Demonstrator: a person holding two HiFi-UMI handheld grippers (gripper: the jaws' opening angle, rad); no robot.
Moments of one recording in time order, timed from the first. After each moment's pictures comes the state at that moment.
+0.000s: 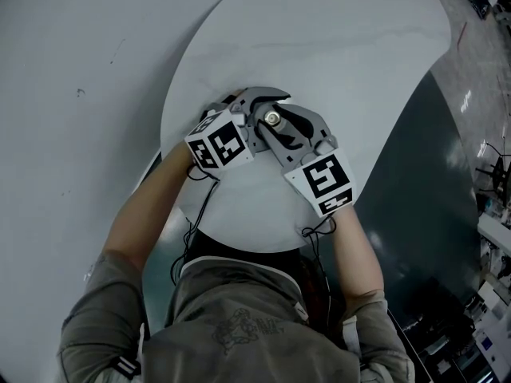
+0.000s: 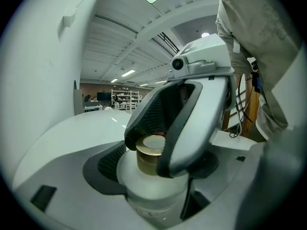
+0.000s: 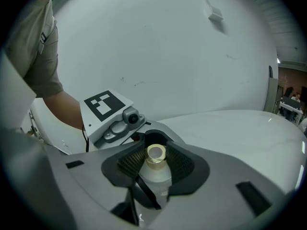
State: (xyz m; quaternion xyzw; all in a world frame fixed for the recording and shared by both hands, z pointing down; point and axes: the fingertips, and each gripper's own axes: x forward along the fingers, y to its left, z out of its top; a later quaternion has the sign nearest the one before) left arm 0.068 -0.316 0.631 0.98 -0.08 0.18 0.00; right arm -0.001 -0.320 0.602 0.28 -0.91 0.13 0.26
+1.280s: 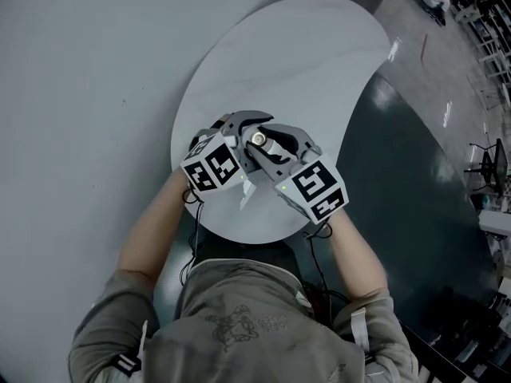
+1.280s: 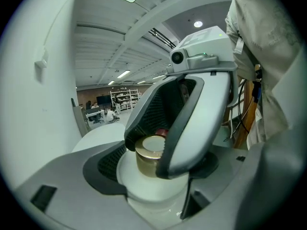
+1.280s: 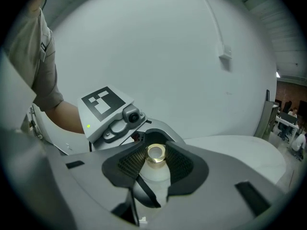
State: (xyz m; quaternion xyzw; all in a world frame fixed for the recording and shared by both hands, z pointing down) left arm 0.069 -0.242 0.472 0.97 -0.09 0.23 -0.06; right arm 0.002 -0.240 0.439 0.28 -0.92 0.08 0.24
